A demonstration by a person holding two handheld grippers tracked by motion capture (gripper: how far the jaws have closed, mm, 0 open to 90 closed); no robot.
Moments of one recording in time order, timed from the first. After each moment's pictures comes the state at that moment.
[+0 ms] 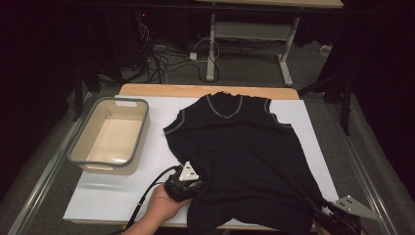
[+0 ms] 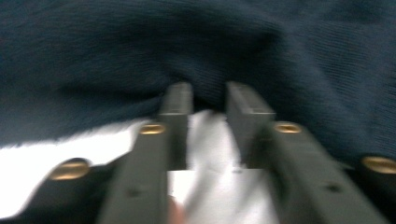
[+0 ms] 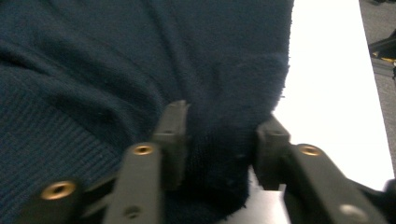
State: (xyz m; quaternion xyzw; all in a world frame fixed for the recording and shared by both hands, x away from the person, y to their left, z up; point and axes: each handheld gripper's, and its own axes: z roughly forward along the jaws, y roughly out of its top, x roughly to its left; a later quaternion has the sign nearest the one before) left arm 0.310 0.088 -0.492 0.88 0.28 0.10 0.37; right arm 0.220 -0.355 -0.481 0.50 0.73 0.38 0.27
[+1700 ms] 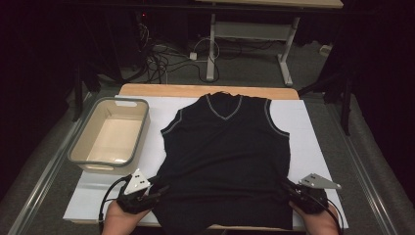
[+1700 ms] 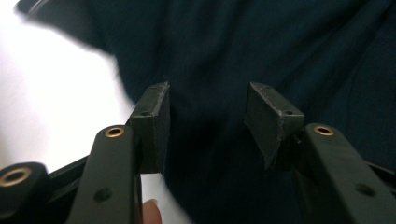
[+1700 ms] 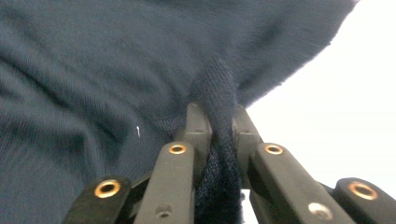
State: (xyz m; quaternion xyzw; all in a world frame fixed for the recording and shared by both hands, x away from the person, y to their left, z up) left arm 0.269 0.189 -0.474 0.82 0.36 0.15 0.42; right arm 0.273 -0.302 -0.478 0.44 0.79 0.36 0.24
